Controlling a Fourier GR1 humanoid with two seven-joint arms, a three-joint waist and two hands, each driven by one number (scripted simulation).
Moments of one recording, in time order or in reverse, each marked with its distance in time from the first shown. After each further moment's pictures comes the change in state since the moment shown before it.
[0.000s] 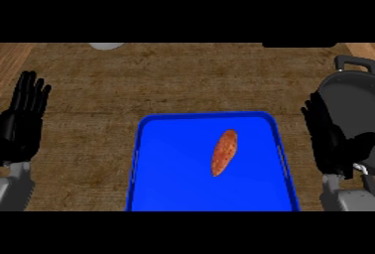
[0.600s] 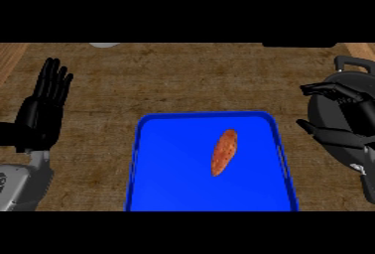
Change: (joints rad) left arm -0.088 -0.049 -0.069 -0.047 -0.035 0.034 0.078; right arm -0.183 -0.267 -0.022 0.111 0.075 0.418 -0.332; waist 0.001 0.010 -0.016
